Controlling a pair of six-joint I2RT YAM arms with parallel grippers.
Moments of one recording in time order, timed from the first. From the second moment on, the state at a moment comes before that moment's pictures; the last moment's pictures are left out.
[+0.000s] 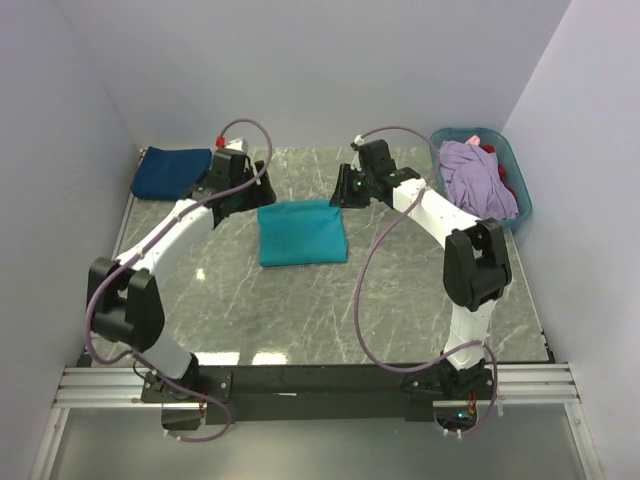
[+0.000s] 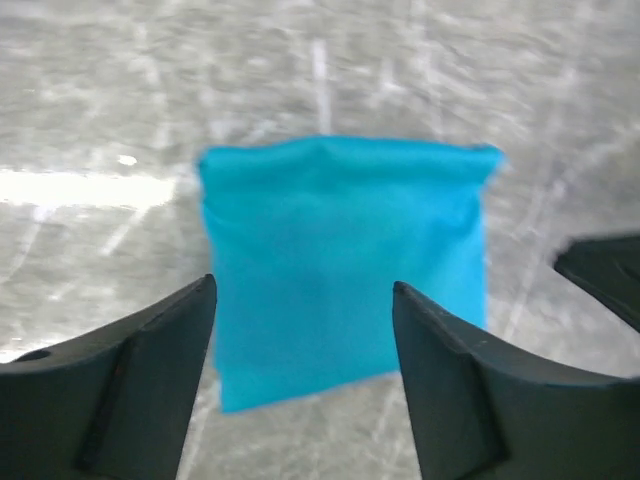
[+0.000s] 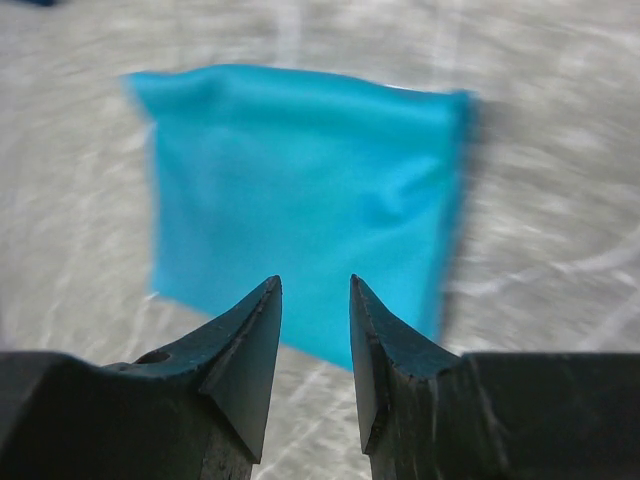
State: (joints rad) left arm -0.32 1.60 1.30 -0.39 -0.05 -0.52; right arm 0.42 1.91 1.55 -0.45 -0.22 0.47
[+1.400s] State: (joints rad) left arm -0.20 2.00 1.43 -0.11 0.29 -0.57; right arm 0.20 2.18 1.42 0.36 -0.80 1.00
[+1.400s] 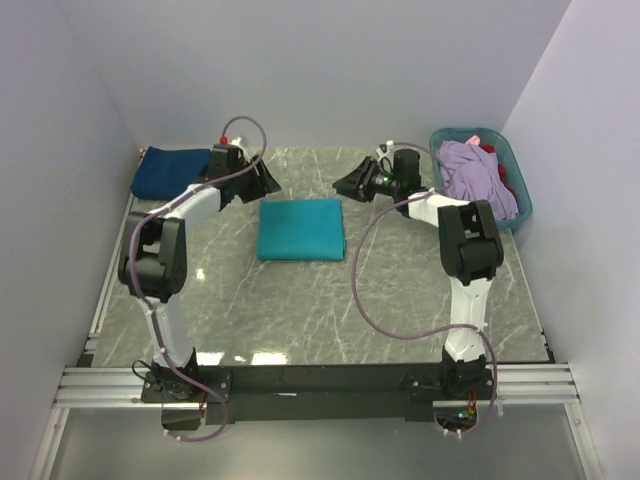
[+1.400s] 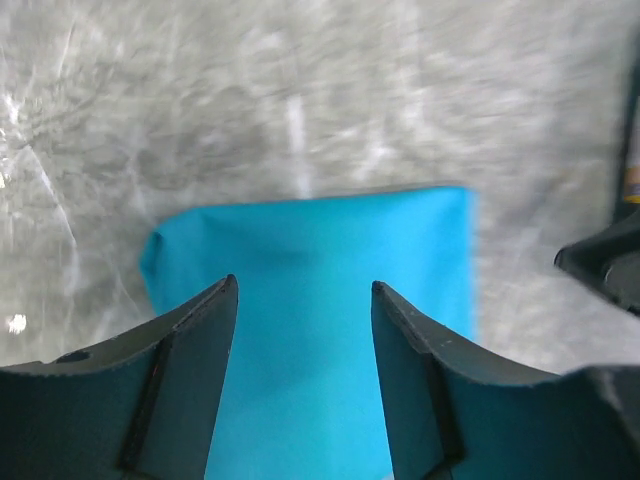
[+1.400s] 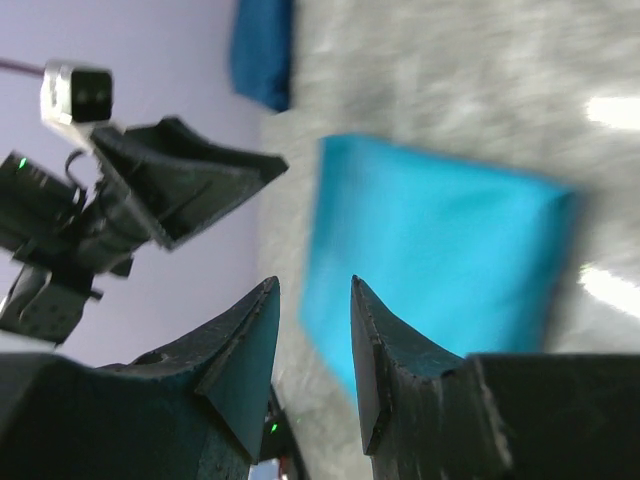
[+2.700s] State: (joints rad) left arm -0.16 1.53 0.89 -0.05 0.29 -0.81; right arm 0.24 1.99 0.98 0.19 -0.84 0.76
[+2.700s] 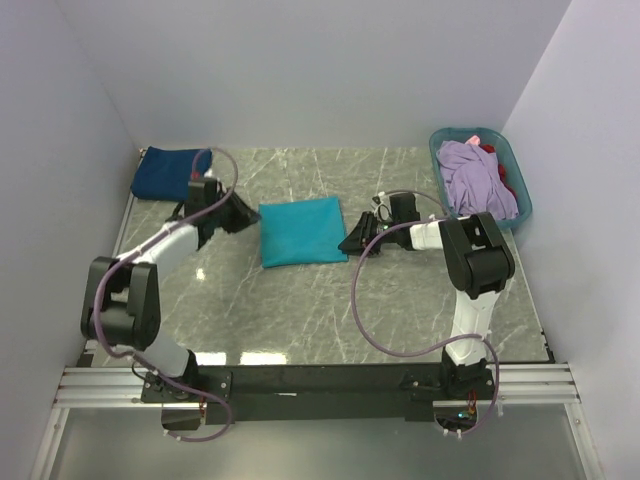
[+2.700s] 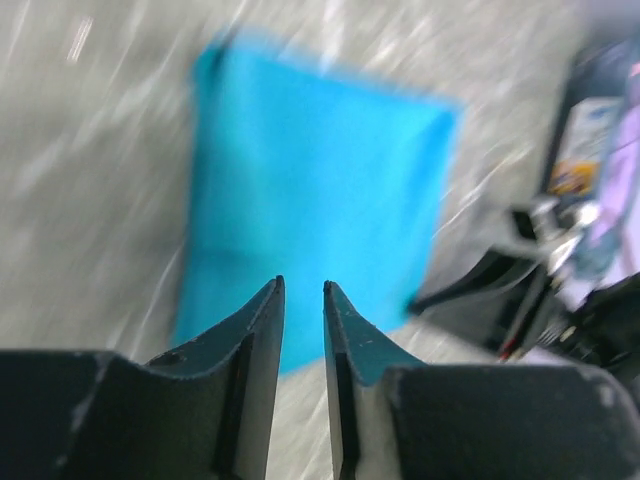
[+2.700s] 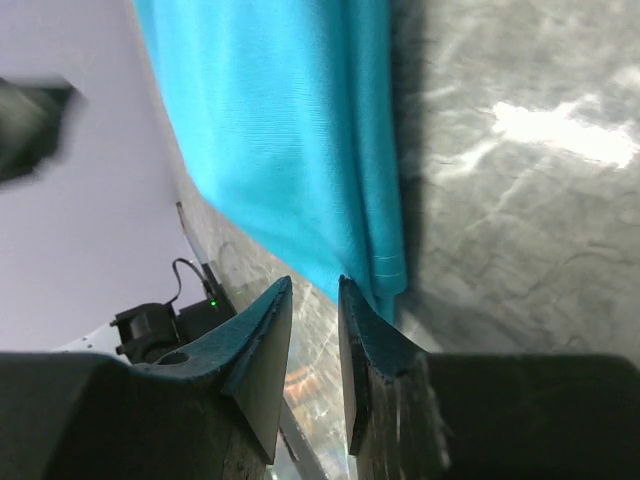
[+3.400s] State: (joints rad) left arm -0.05 2.10 1.28 0.10 0.48 -0.83; right arm 0.24 1.99 1.00 0.12 -0.81 0.69
